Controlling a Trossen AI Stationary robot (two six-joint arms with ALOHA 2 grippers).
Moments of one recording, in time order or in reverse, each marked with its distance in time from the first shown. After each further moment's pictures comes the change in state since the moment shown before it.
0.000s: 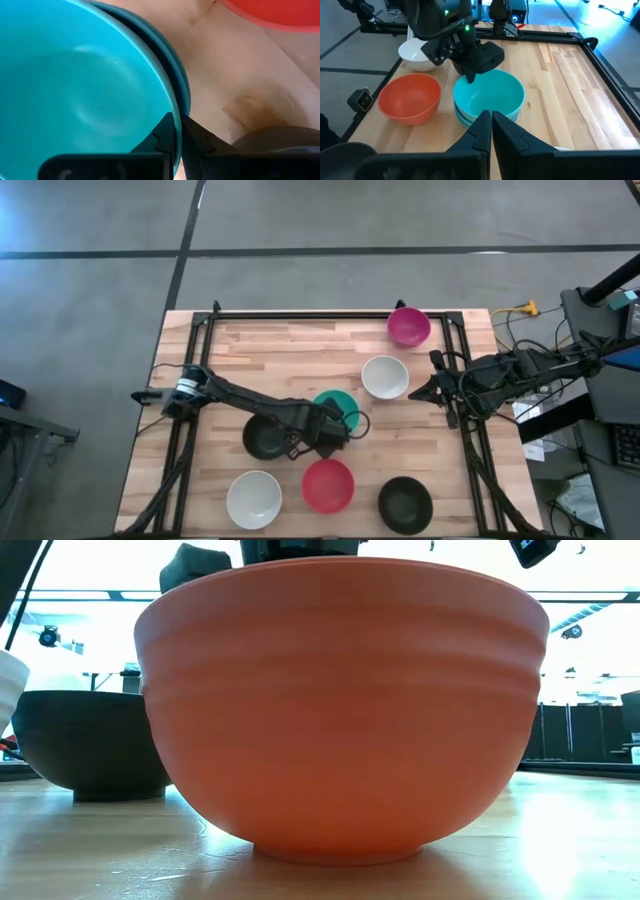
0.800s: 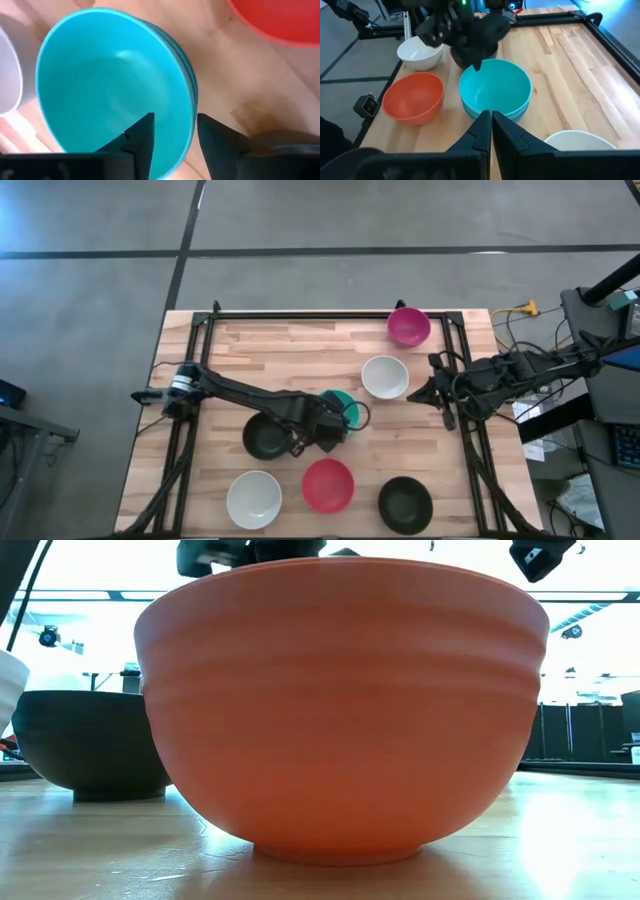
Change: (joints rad) left arm 0.016 -0.046 0.025 0.008 0.000 -0.052; right arm 0.000 0.000 -0.035 0.000 0.001 0.133
